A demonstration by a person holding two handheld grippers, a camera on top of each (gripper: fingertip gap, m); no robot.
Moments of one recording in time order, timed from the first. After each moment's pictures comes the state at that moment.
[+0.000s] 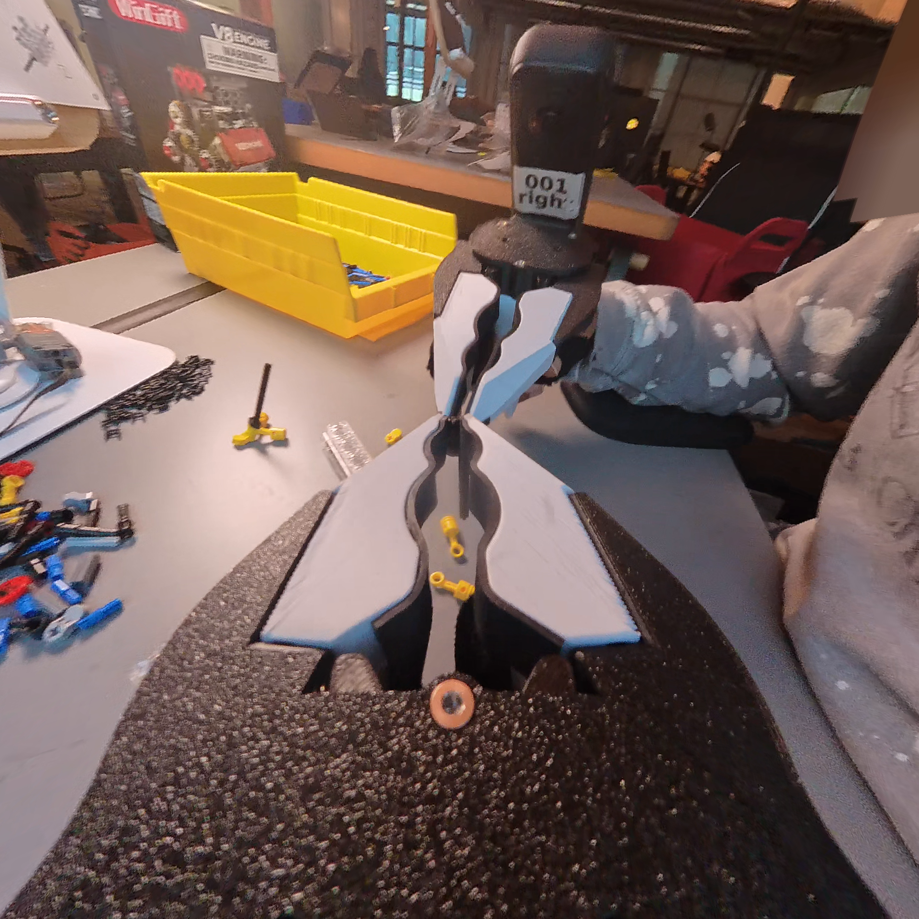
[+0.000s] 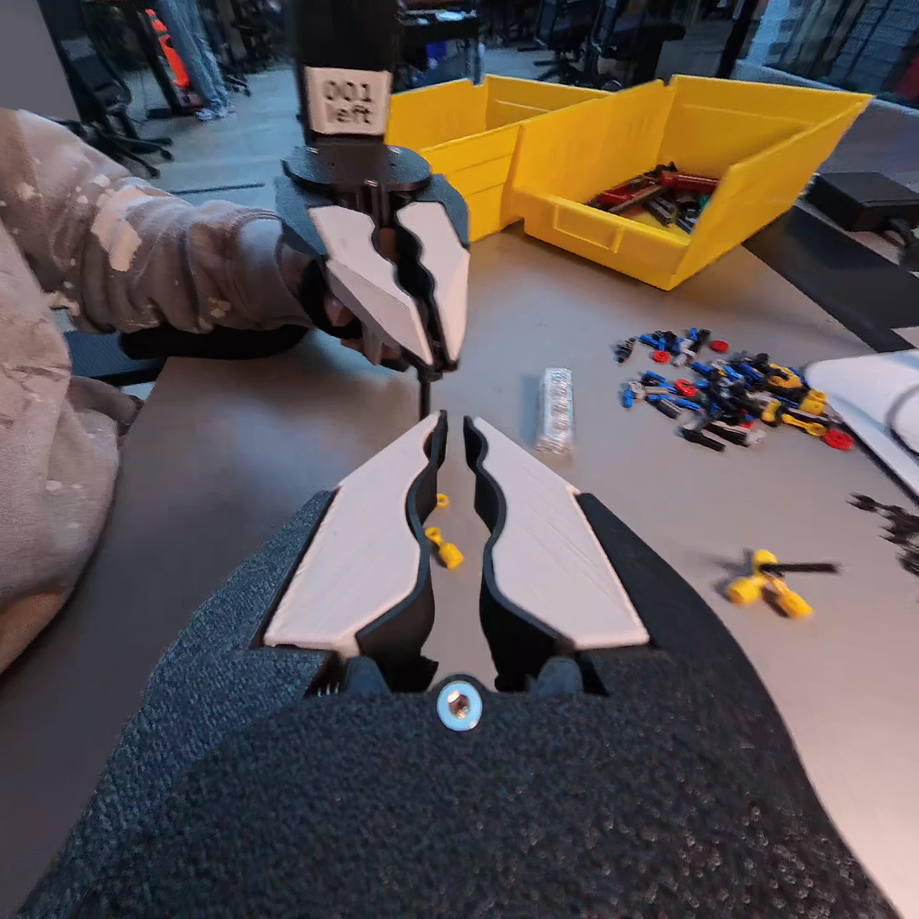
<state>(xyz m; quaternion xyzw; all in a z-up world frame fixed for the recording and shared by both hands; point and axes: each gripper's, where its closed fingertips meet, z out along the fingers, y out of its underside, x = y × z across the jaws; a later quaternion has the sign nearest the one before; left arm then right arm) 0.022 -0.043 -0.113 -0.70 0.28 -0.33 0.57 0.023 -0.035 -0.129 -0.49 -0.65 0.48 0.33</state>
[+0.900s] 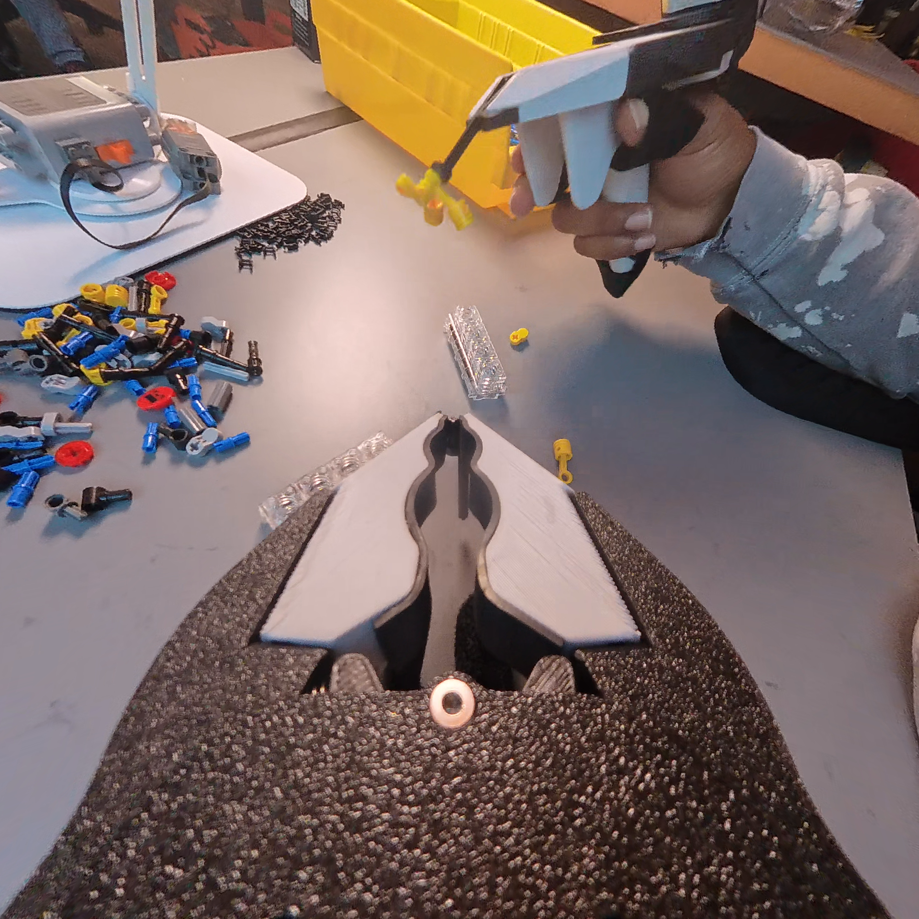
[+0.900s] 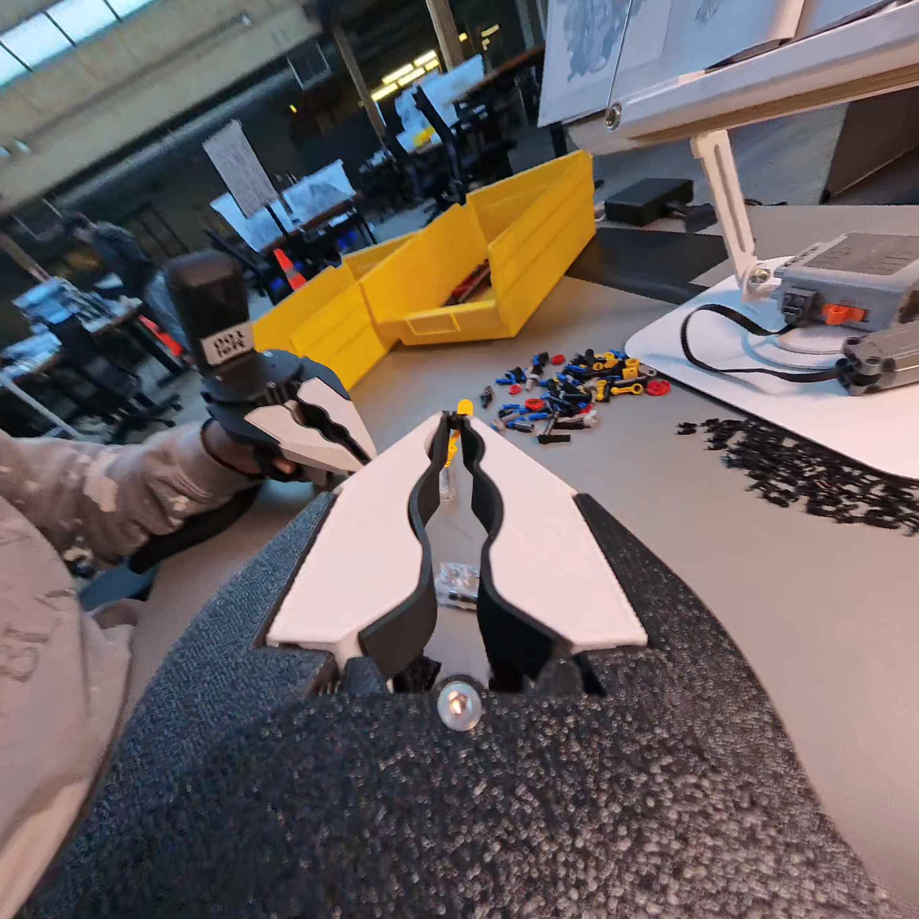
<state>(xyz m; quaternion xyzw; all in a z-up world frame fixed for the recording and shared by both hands) -0.025 -0.015 -0.164 -0.81 0.20 -0.24 0.49 0.026 0.075 -0.101 -0.60 -0.45 0.57 0.33</state>
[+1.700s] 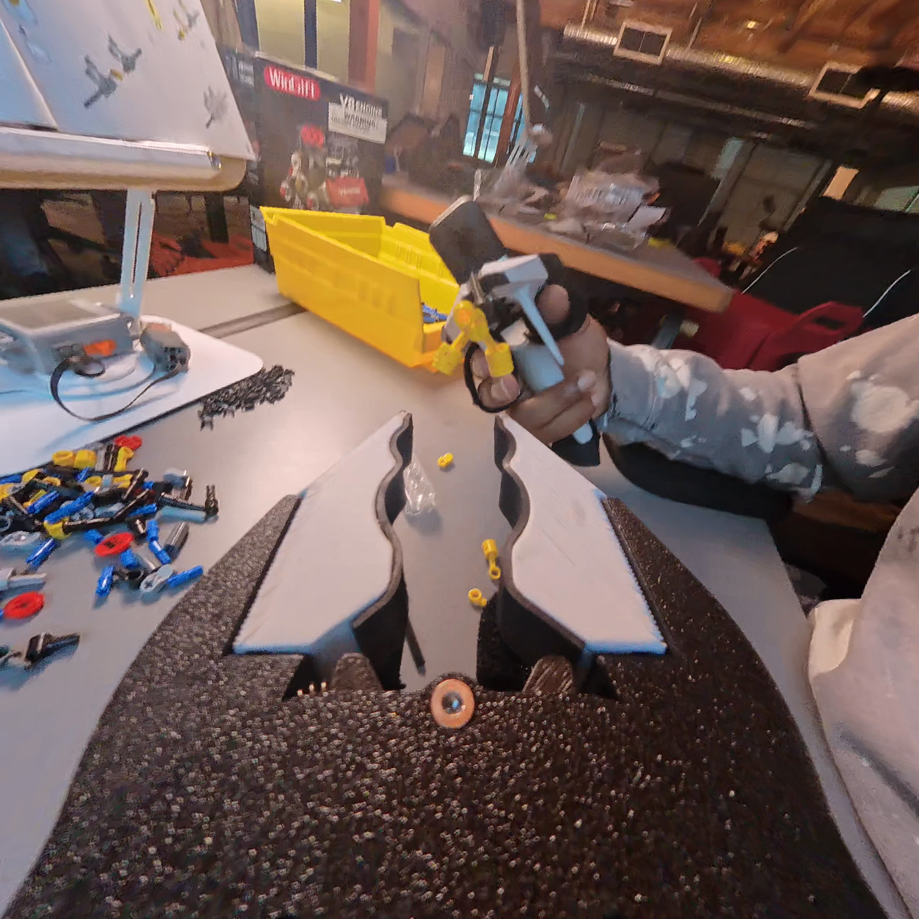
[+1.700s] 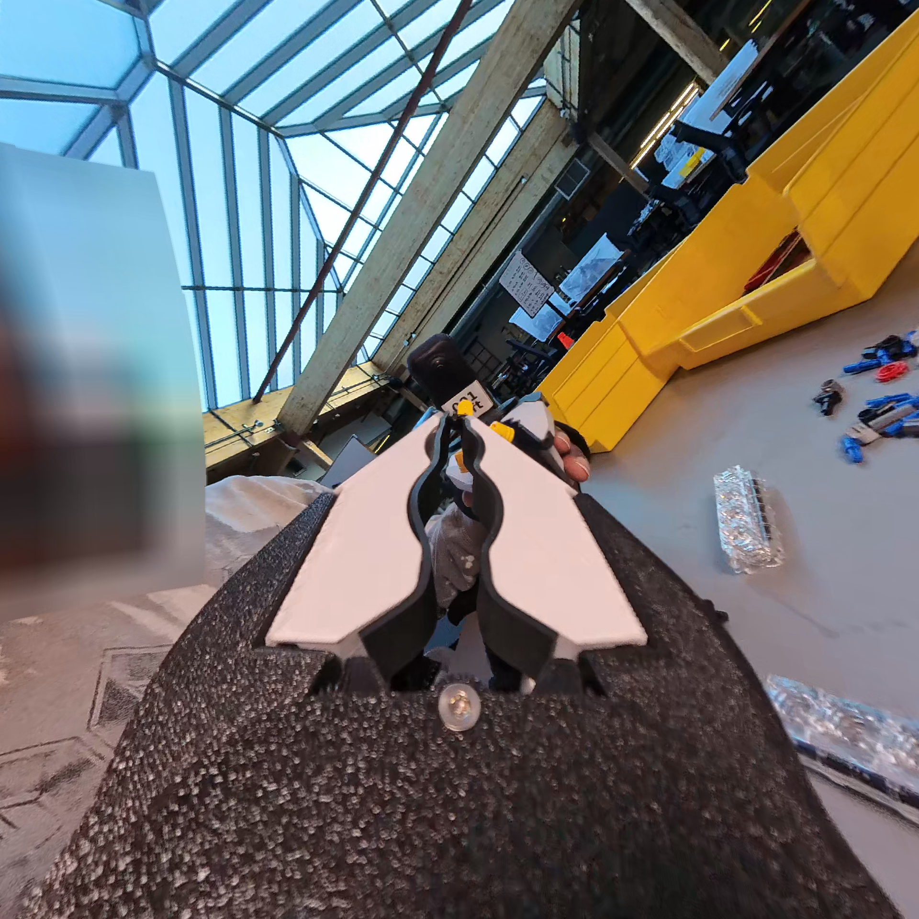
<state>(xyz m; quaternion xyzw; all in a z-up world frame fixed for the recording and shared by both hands) -0.010 -0.028 -0.094 -0.70 0.20 -0.33 0.60 0.010 -0.003 -0.057 -0.49 -0.31 0.81 0.08</state>
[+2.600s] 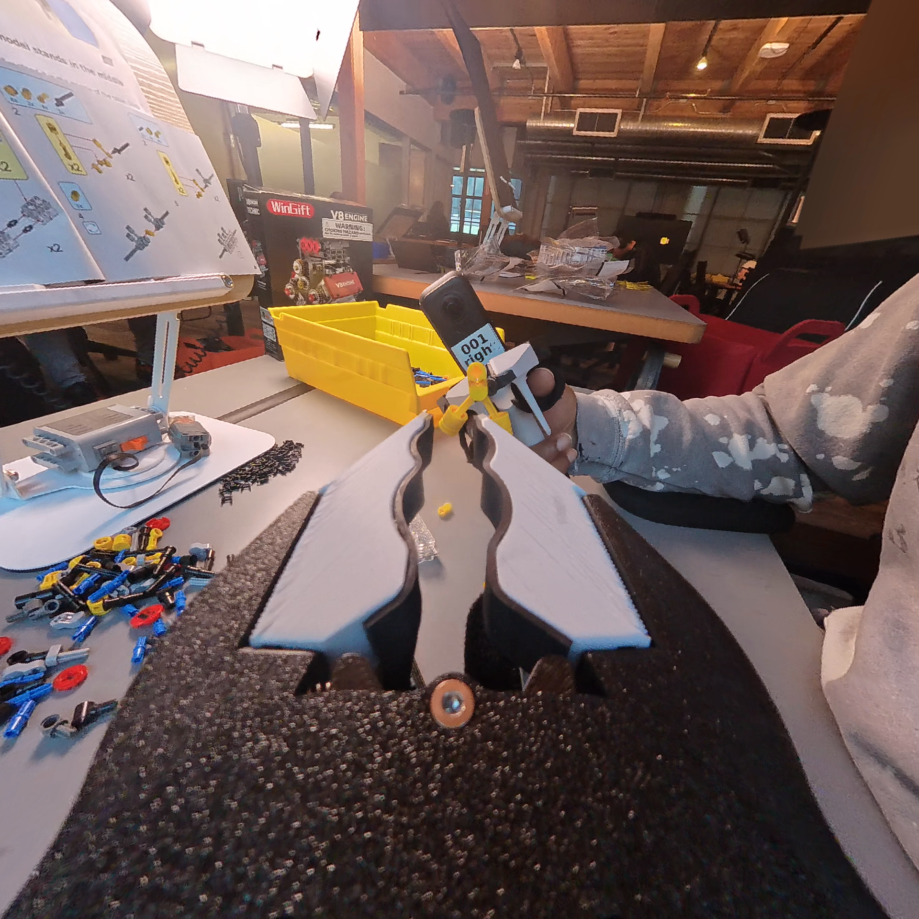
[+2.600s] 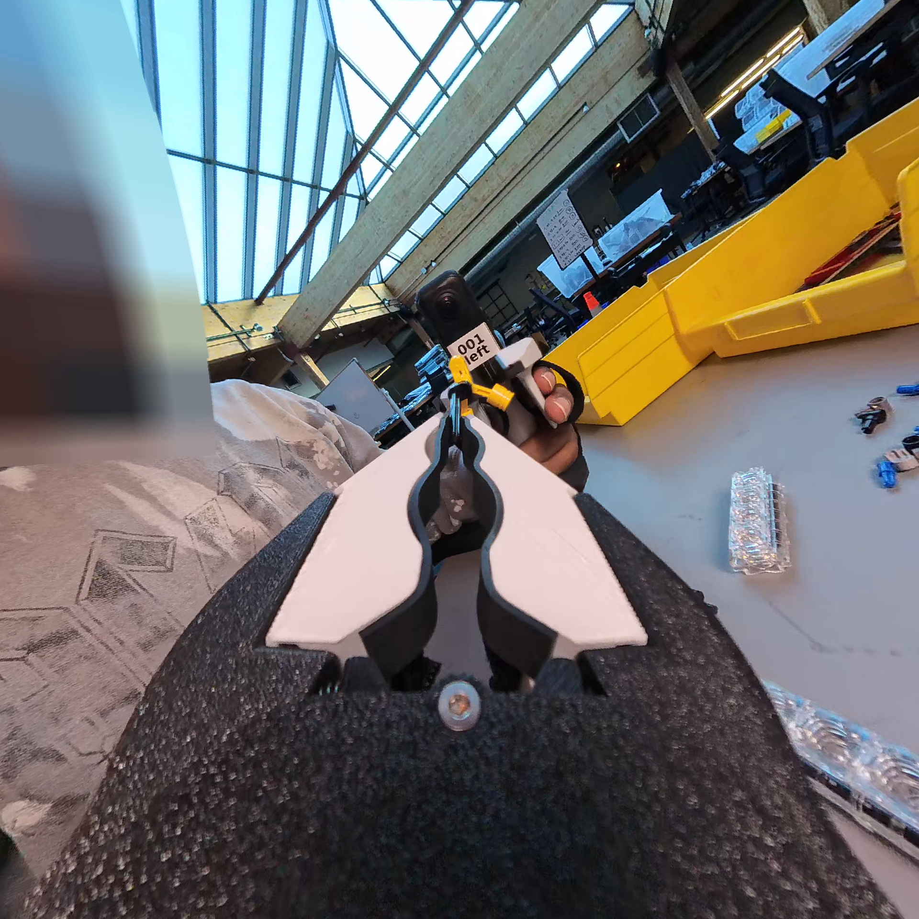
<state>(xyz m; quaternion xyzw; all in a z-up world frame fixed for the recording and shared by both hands) -0.012 -0.042 -0.064 -0.64 0.23 -0.31 0.66 0.023 -0.026 -0.064 -0.43 -0.41 0.79 0.10</state>
